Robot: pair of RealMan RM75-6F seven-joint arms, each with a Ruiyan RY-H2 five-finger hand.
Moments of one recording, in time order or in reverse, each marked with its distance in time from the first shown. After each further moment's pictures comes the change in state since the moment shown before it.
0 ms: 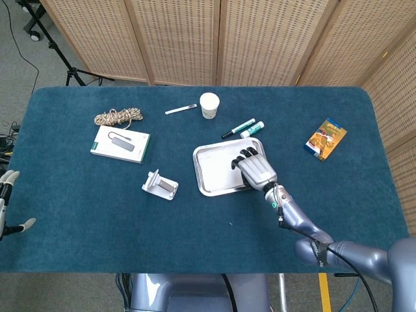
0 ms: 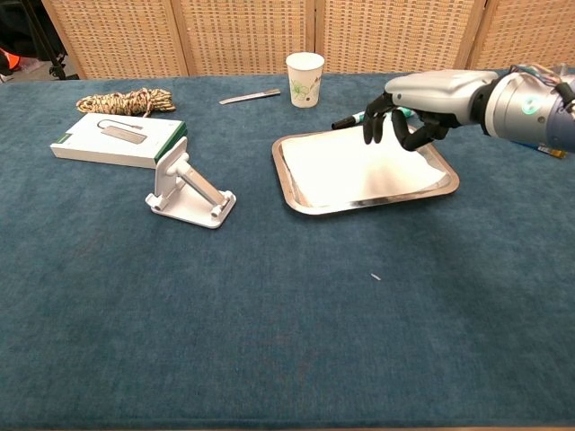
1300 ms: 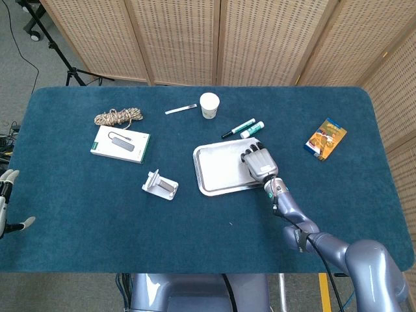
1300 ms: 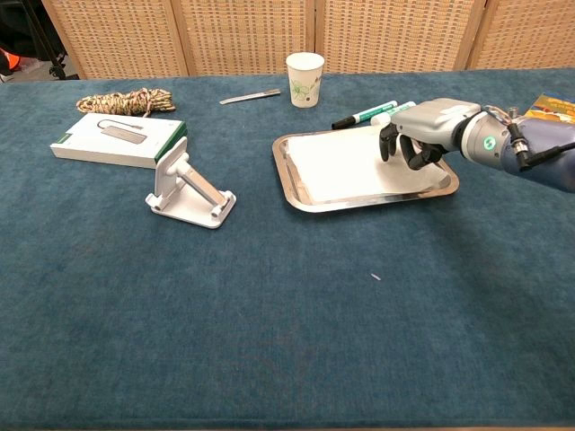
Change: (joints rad) left arm -0.013 -0.015 -0.012 0.018 -0.043 -0.032 0.023; right arm 0.022 -0.251 0.007 0.471 -0.003 -0.103 -0.019
